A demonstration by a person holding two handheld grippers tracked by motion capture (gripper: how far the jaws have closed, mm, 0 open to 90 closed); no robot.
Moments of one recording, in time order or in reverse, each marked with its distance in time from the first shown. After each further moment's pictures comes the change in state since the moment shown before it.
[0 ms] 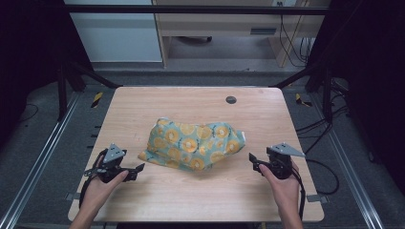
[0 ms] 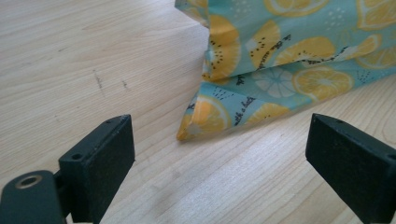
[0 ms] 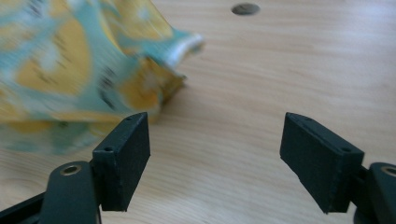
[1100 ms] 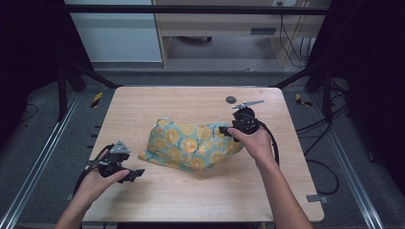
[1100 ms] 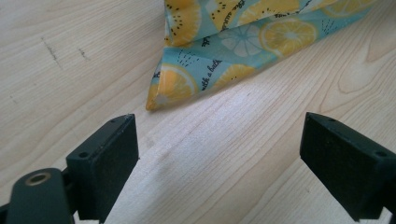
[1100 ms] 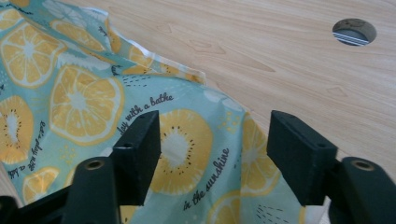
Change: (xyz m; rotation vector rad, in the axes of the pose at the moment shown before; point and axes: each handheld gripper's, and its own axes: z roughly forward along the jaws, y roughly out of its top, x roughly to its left) left arm 0.000 0.029 -0.005 0.275 -0.127 0.063; right arm 0.051 0.121 0.078 0.266 0.194 -0.085
